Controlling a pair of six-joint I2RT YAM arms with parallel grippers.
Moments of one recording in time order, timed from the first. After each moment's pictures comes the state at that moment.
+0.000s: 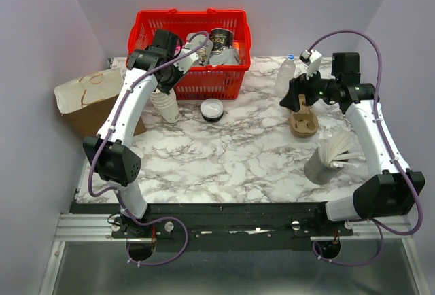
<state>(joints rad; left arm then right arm) -0.29 1.77 1.98 -1.19 -0.06 0.51 0.06 1.41 1.42 -0.72 -0.63 -0.32</state>
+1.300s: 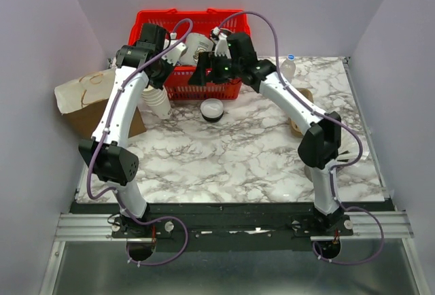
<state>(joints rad) -0.23 1.77 2.03 -1.21 -0.10 0.40 0.60 2.07 2.08 -0.47 -0.44 0.39</state>
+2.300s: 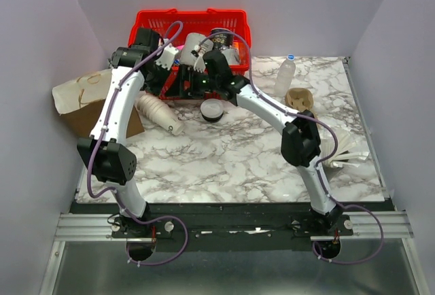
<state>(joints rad) -0.18 1.76 1.99 -1.26 0.00 0.32 0.74 2.31 2.17 -0.21 -0.50 0.75</state>
